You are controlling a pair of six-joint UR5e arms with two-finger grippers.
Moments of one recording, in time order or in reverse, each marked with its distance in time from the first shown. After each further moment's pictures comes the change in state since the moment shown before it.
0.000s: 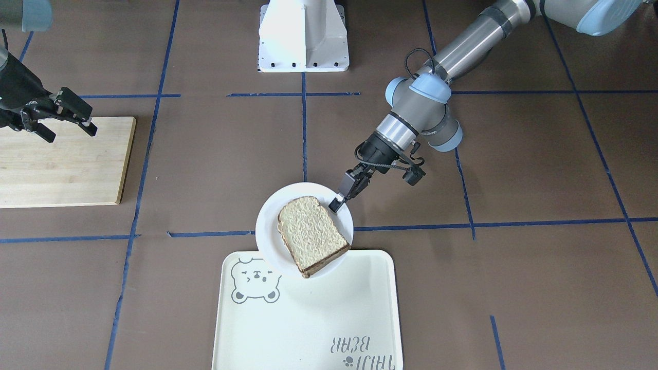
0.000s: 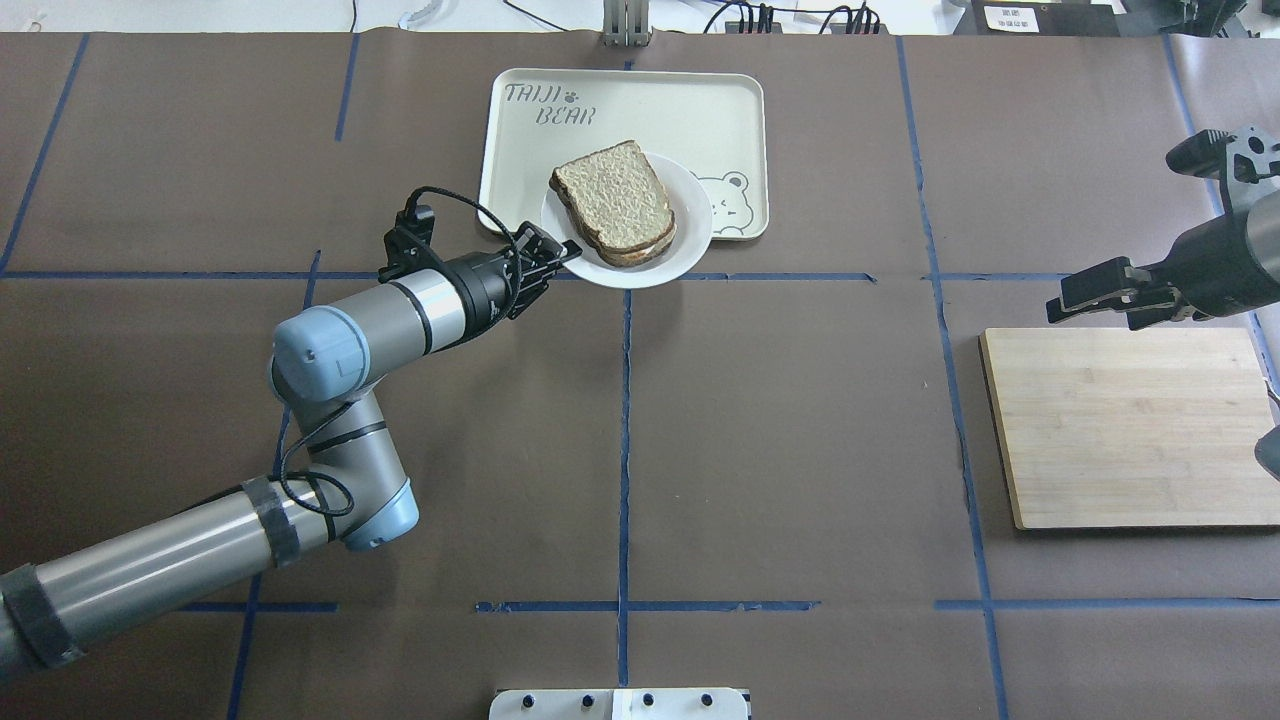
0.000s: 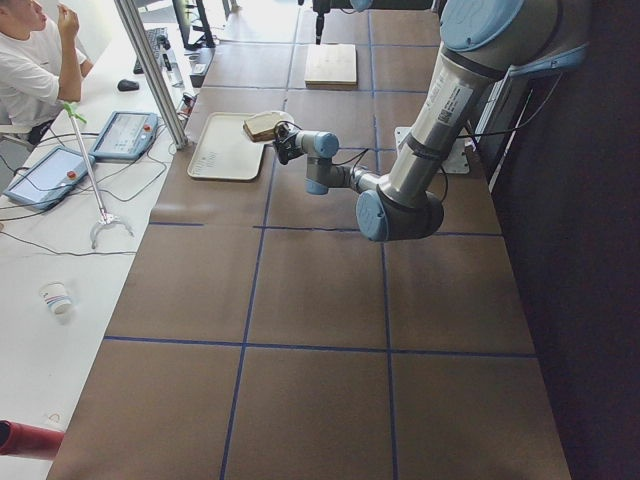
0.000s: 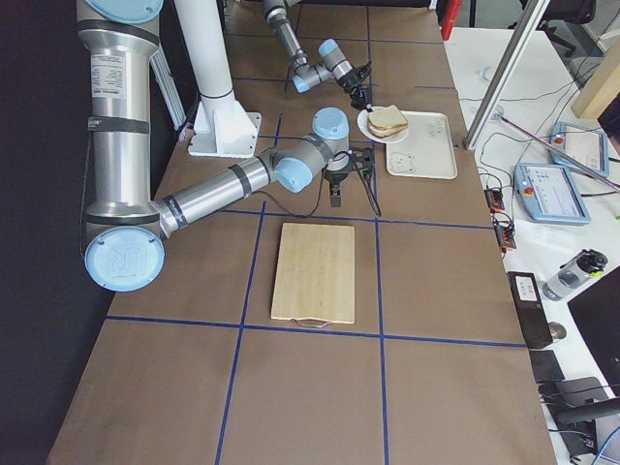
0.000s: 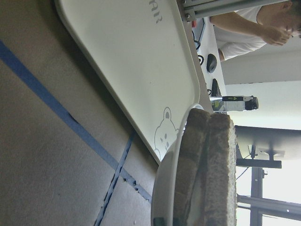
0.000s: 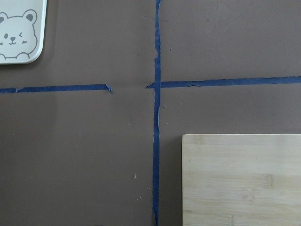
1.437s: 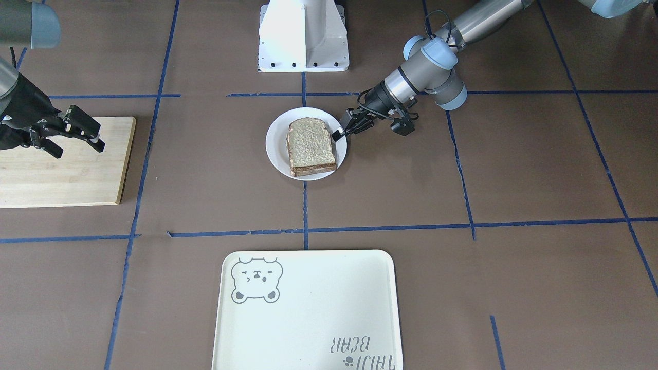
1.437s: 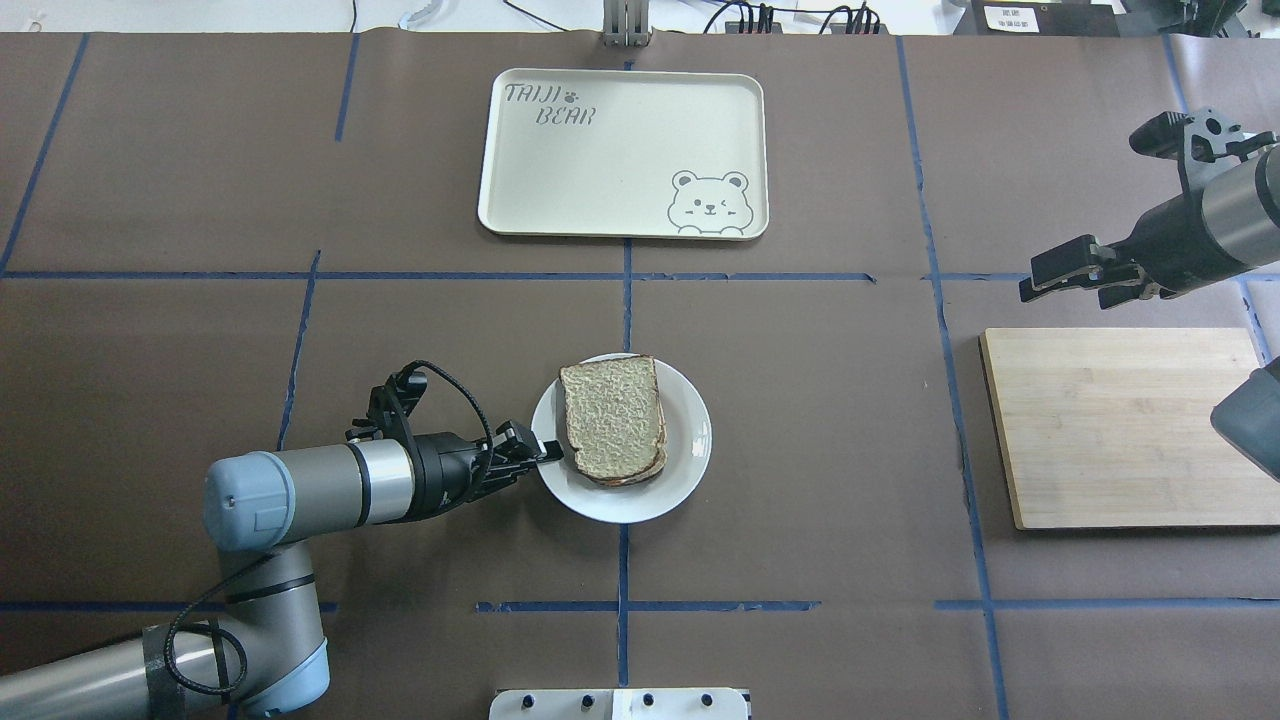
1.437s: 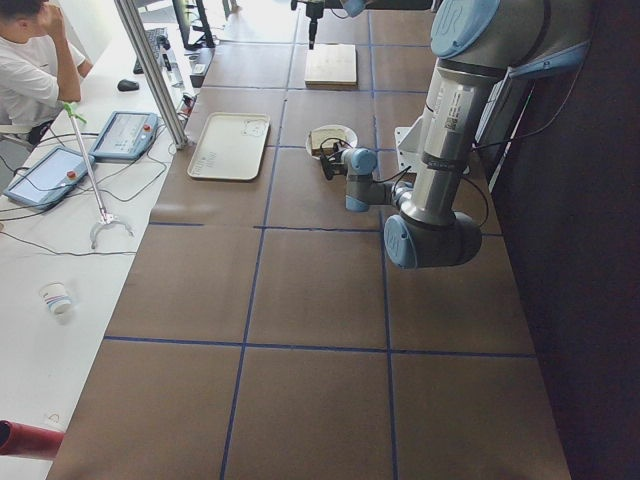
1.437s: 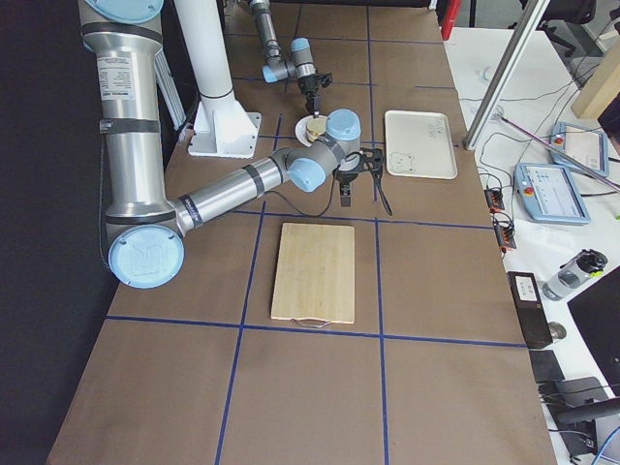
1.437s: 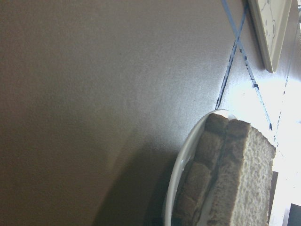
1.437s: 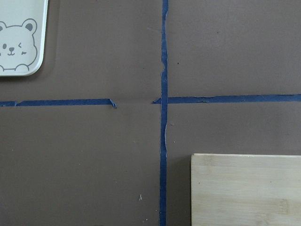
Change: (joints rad) left arm 0.212 0.300 -0.330 0.035 -0.175 0.141; right arm -0.002 0.080 -0.080 0.000 -0.002 0.000
